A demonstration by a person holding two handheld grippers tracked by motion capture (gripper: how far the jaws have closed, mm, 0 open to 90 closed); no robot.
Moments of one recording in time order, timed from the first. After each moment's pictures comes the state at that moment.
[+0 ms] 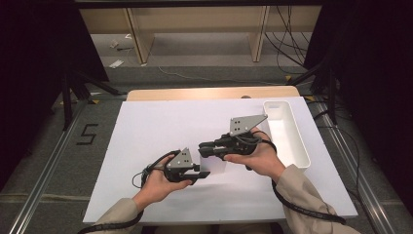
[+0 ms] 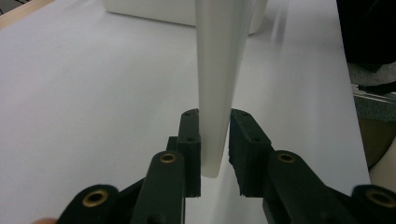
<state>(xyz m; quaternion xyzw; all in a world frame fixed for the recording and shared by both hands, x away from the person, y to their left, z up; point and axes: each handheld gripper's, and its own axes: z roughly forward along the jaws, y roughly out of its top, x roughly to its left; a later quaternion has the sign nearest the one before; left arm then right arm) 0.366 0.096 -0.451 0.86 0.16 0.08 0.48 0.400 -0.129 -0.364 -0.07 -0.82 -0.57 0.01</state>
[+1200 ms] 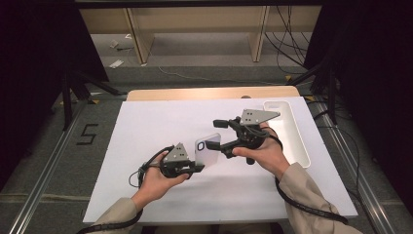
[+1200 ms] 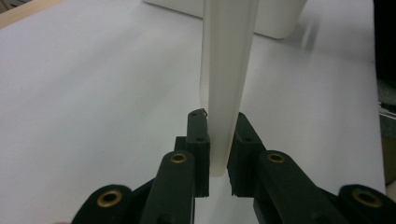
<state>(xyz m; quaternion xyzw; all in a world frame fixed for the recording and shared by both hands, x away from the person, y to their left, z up) 0.371 0.107 -0.443 0.85 0.24 0.10 0.47 0.416 -0.146 -0.366 -0.15 -0.77 -0.62 -0.05</state>
